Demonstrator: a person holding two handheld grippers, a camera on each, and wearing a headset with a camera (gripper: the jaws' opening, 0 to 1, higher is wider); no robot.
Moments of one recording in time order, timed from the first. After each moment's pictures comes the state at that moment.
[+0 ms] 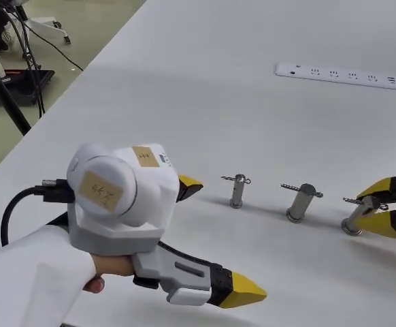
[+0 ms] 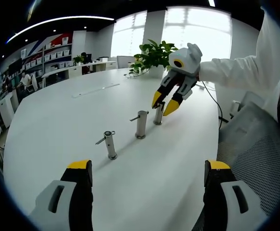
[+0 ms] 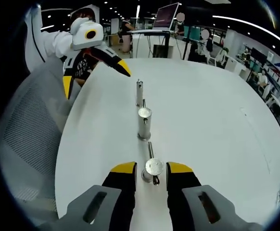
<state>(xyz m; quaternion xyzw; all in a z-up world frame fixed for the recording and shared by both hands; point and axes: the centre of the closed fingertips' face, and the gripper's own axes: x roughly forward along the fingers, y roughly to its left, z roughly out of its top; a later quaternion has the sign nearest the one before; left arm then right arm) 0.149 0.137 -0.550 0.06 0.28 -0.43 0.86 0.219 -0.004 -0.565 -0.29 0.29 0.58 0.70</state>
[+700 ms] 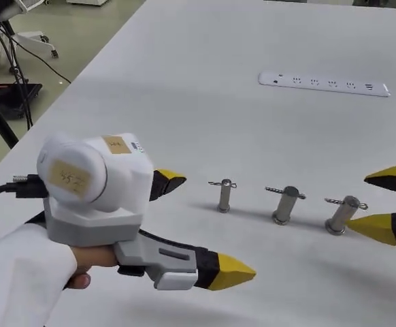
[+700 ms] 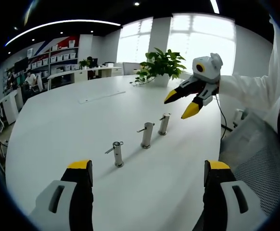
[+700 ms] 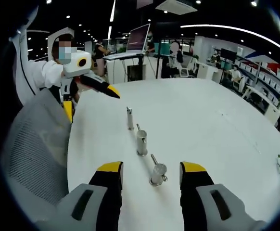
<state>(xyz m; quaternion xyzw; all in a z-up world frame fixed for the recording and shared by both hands) 0.159 0.144 -0.529 0.04 0.26 -0.41 0.87 0.204 -0.012 -0.520 -0.20 0.25 0.51 0.80</state>
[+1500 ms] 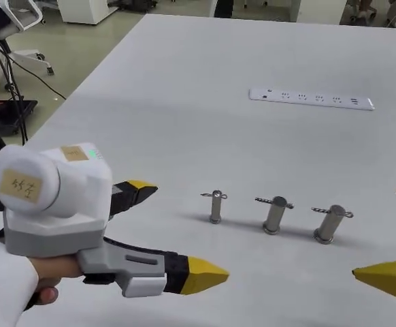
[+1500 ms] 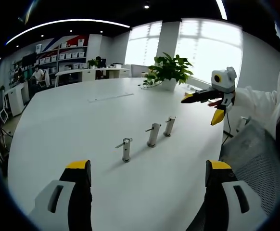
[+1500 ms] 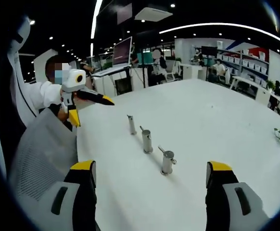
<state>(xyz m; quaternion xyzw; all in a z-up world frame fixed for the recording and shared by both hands) 0.154 0.166 -0.523 0.01 0.26 -0.38 0.89 0.178 -0.033 -0.513 -0.11 0.26 0.46 0.84</state>
